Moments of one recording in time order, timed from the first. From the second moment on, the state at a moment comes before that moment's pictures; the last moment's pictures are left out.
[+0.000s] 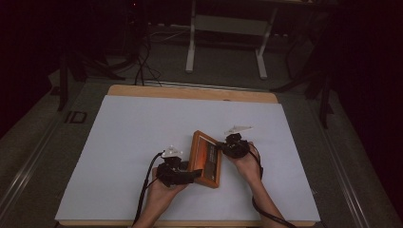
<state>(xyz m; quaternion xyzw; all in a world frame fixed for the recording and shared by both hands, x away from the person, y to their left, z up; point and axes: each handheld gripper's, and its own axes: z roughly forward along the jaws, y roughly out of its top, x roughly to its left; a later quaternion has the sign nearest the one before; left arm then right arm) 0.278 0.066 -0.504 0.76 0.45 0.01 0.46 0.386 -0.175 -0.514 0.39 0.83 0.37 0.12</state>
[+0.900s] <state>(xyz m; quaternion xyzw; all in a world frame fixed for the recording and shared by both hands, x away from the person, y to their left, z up) 0.282 0.055 -0.505 0.74 0.46 -0.03 0.49 0.360 -0.195 -0.502 0.35 0.86 0.36 0.14</state>
